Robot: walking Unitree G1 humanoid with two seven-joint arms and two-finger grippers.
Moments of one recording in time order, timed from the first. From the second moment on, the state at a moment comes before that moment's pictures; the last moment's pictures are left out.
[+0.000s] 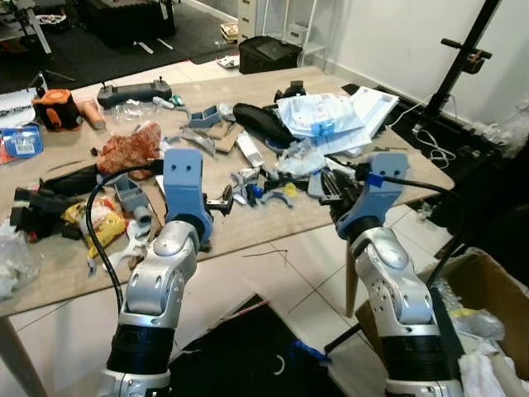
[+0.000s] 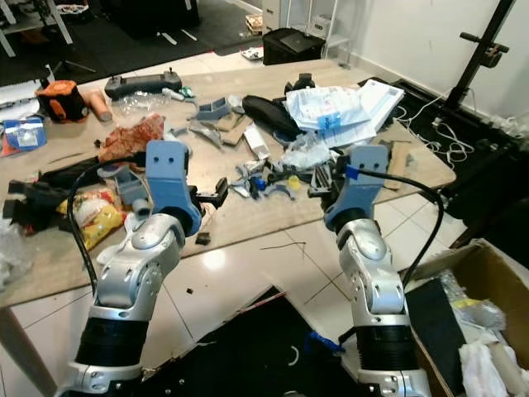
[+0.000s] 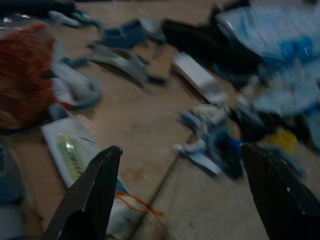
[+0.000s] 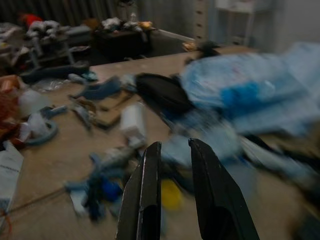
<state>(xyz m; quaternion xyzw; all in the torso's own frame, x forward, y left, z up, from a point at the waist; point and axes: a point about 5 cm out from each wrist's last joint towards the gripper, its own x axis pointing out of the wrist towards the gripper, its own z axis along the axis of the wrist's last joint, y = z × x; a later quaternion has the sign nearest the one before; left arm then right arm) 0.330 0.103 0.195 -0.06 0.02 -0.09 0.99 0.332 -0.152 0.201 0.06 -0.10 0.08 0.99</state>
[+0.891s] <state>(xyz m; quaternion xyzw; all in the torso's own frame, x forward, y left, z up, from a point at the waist) 0.330 0.107 0.196 -0.05 0.01 -0.07 1.00 0.331 -0.143 0.203 0.07 -0.10 0.10 0.99</state>
